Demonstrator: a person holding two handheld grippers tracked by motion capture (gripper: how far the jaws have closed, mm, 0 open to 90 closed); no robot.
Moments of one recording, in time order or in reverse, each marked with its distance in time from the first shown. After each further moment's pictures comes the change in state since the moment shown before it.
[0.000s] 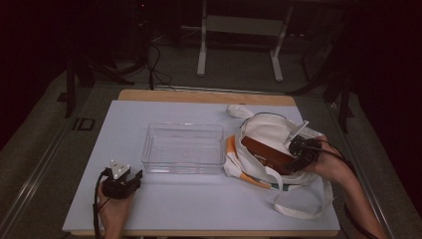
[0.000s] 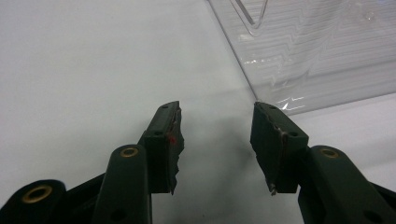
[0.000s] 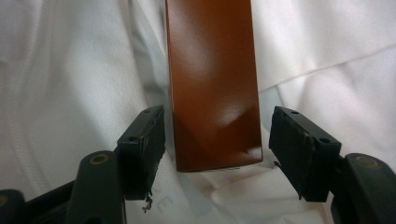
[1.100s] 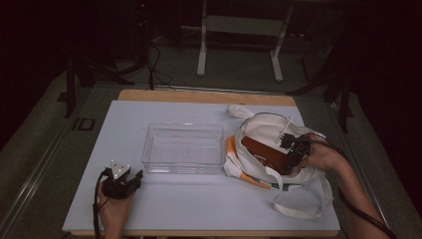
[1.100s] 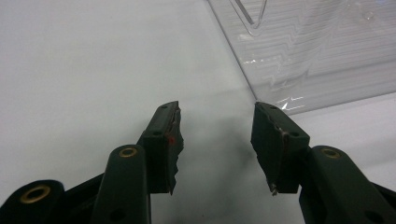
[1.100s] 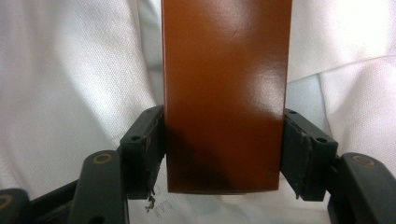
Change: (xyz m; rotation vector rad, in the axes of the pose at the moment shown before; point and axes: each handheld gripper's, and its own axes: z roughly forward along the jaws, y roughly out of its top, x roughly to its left) left arm 0.000 0.000 0.000 0.002 -0.003 0.002; right arm -0.019 0.021 0.027 0.205 0.166 -0.027
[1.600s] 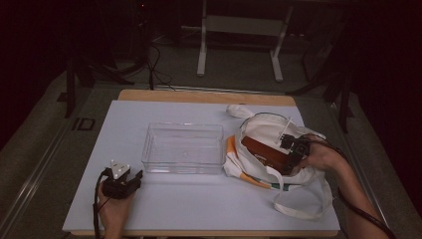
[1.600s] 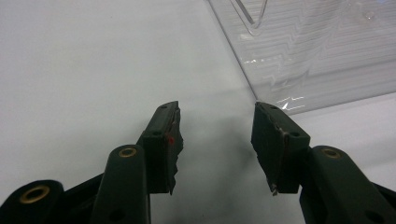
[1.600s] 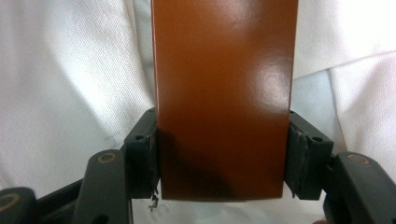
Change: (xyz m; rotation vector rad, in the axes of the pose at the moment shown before) left arm 0.000 0.000 0.000 -0.001 0.001 0.000; right arm -0.006 0.000 0.008 0.019 0.036 0.012
